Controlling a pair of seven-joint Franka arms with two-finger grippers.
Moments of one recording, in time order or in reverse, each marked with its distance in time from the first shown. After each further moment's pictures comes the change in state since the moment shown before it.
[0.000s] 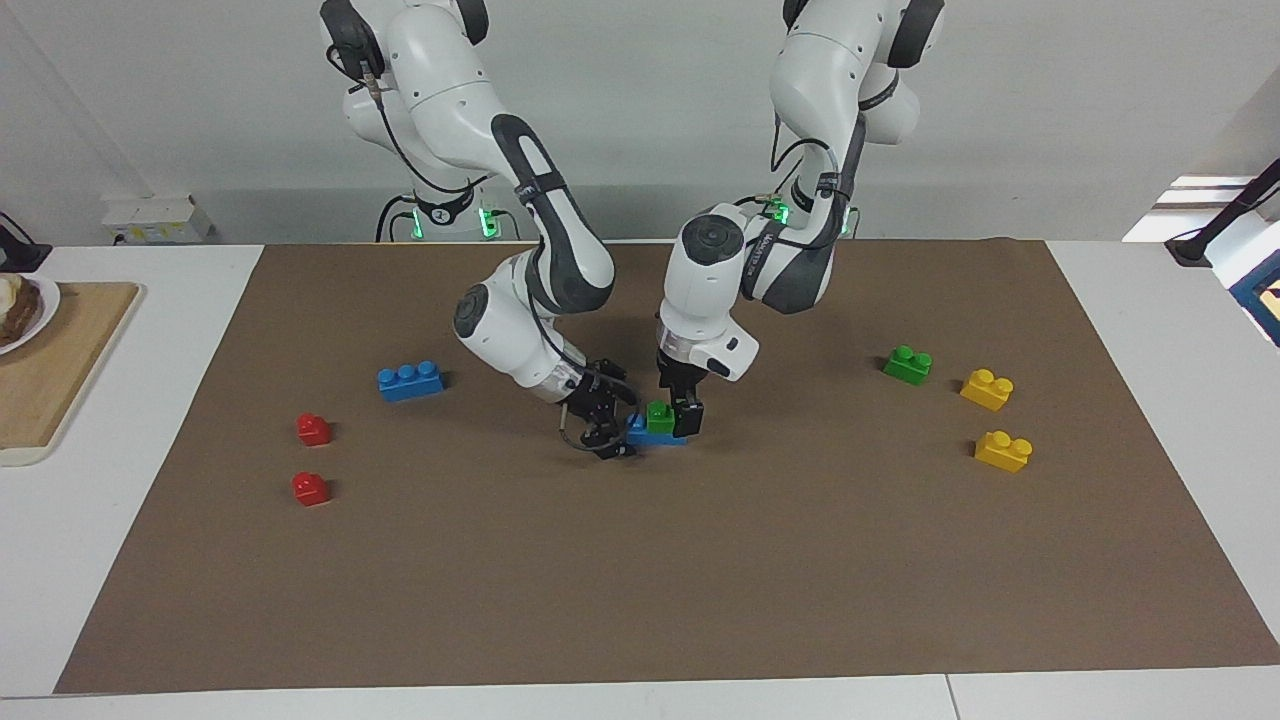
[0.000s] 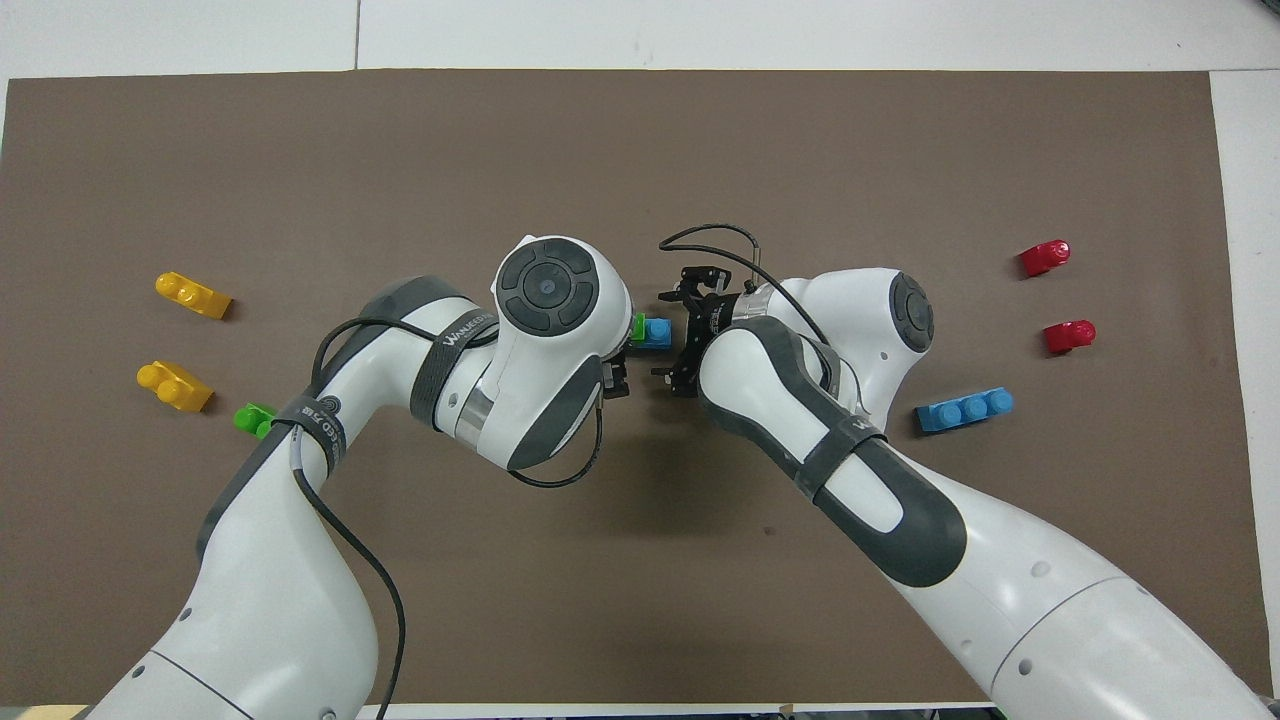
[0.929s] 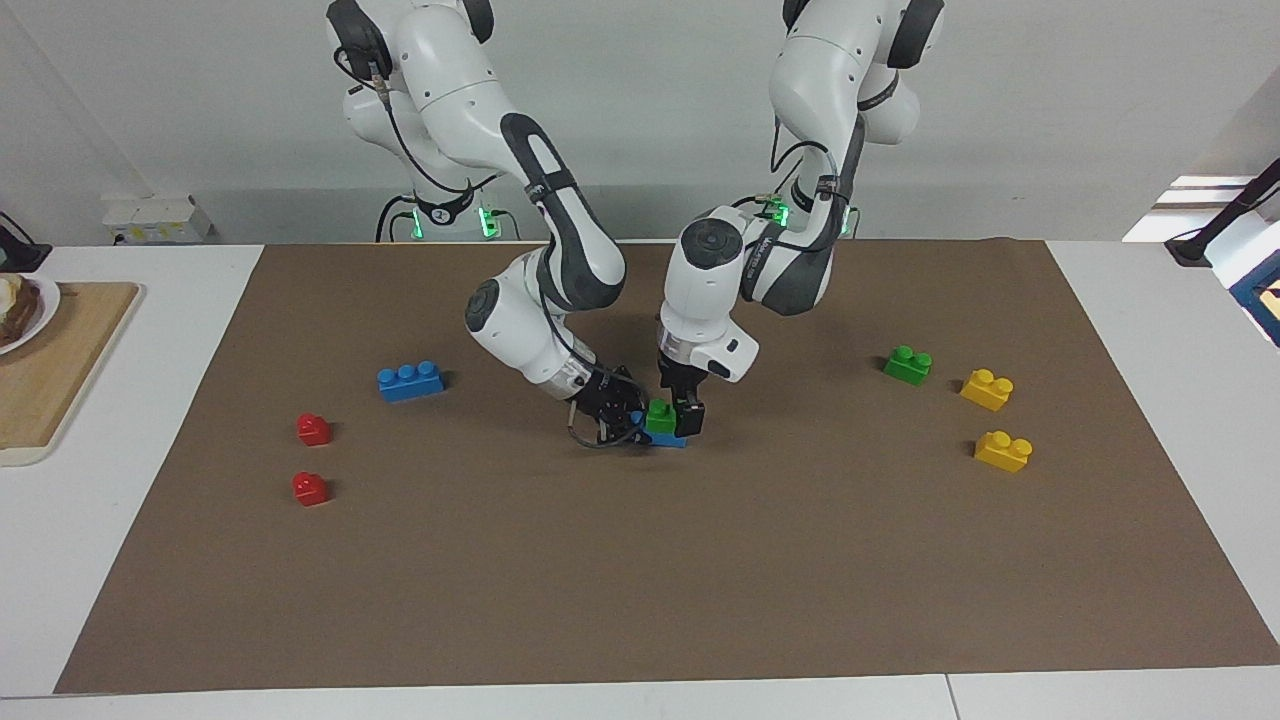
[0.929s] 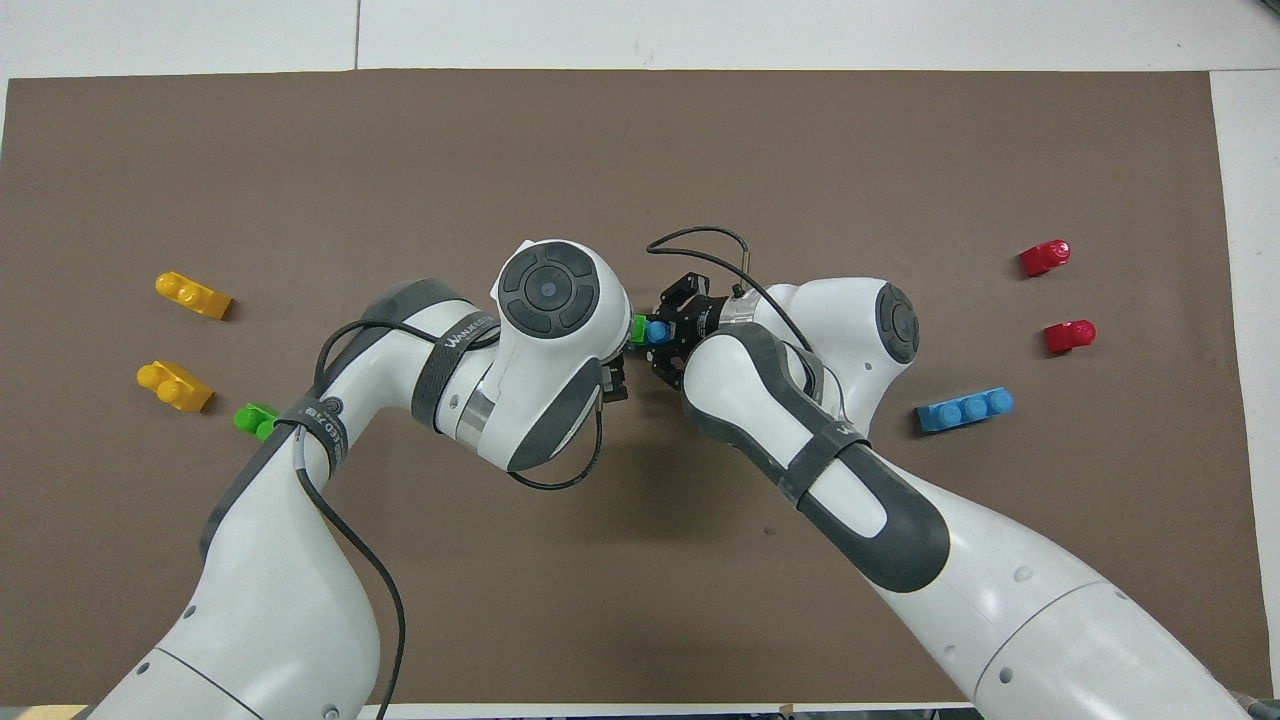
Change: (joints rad) left arm 0.000 0.002 0.001 -0.011 0.002 0.000 -0.014; right arm 0.028 0.007 -0.002 0.007 0.046 0.034 0.000
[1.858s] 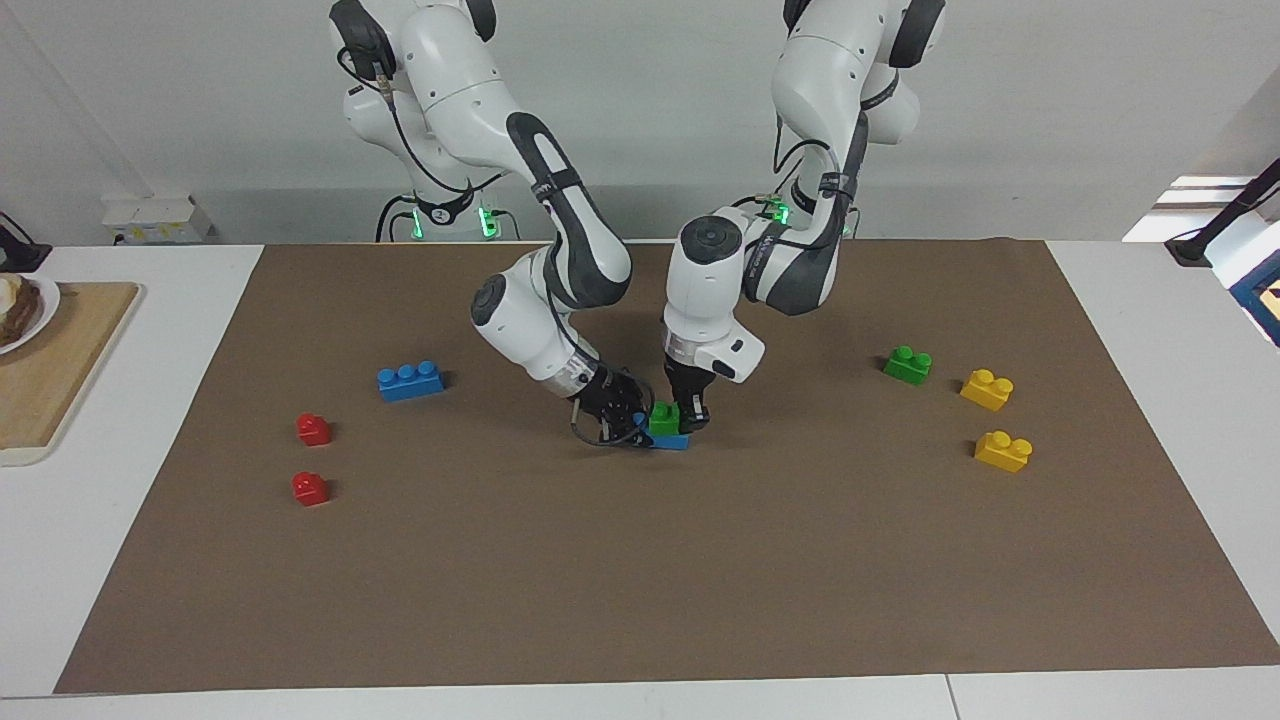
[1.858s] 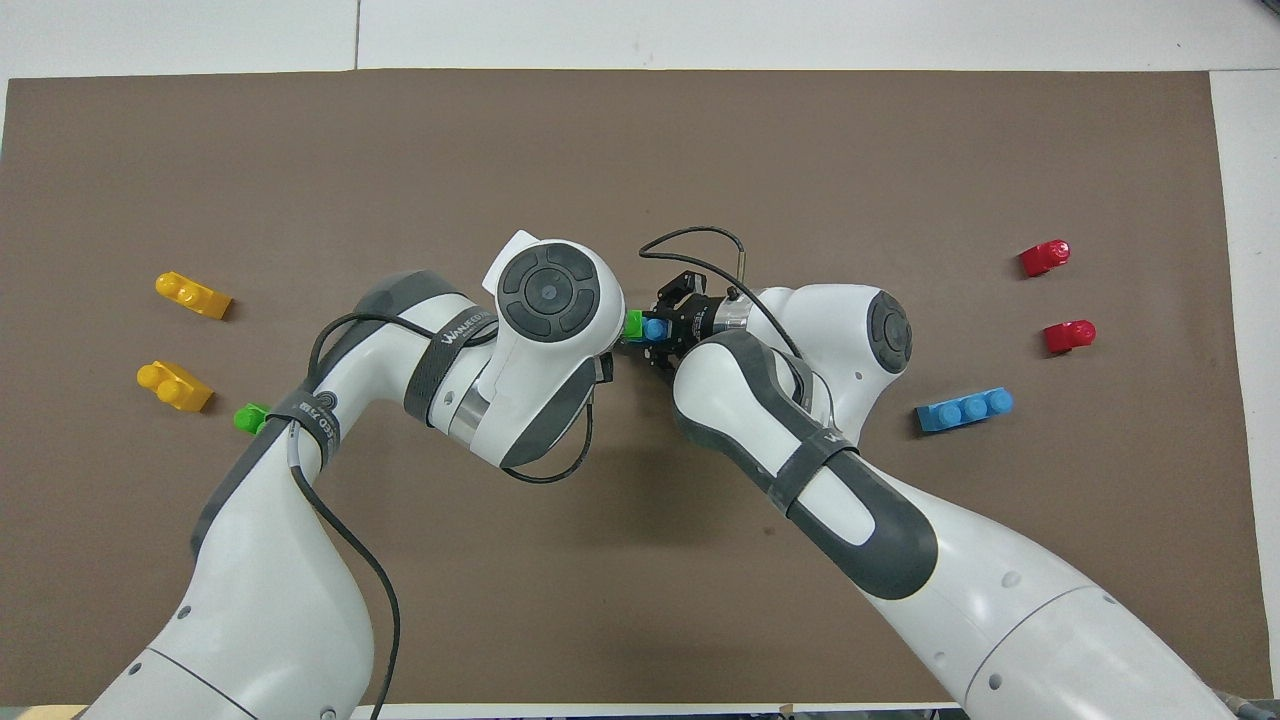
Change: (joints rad) left arm 0.000 -0.004 0.012 0.002 0.074 0.016 -0.010; right arm 0.019 0.001 0.000 -0.002 0.000 0.056 -0.018
